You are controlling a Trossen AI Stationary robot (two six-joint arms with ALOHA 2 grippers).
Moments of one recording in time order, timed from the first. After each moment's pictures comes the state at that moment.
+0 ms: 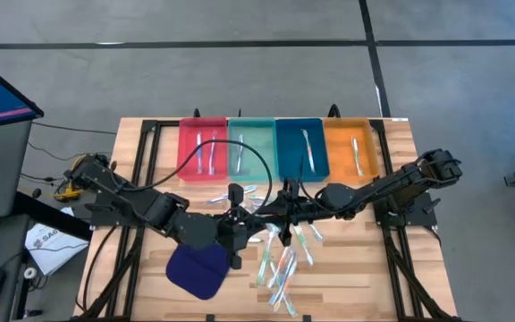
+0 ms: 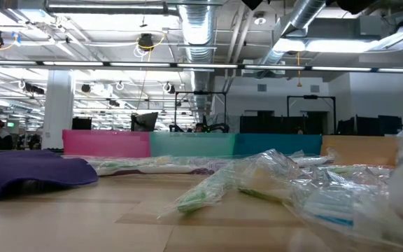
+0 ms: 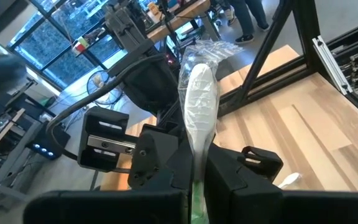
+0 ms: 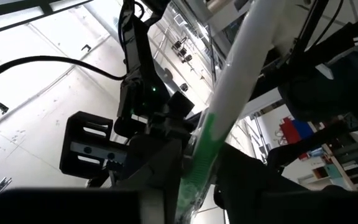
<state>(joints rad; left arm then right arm) -0.51 1.61 1.65 -0.40 -0.68 0.37 0.27 1.58 0.86 1.00 0.07 2.22</state>
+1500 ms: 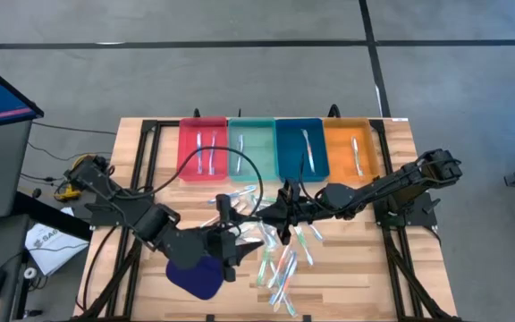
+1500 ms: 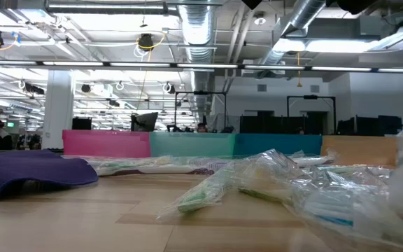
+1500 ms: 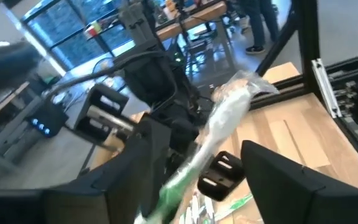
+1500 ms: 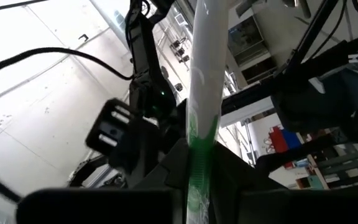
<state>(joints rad) -0.62 1.61 1.65 -0.43 -0.84 0.17 0.27 1.58 0.86 0.99 0.07 2.11</state>
